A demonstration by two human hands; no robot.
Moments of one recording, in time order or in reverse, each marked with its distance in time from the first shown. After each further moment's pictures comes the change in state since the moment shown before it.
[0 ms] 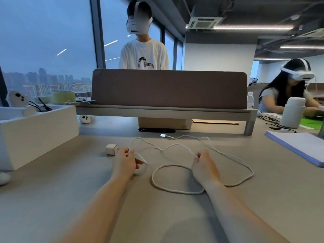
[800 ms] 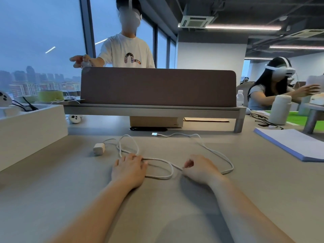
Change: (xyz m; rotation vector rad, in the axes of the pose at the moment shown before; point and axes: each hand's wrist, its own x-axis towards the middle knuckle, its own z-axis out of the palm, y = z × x) left_hand -0.022 0.001 0.024 1.093 -0.274 0.340; right_hand -0.004 0.006 -0.034 -0.321 -0.296 -0.102
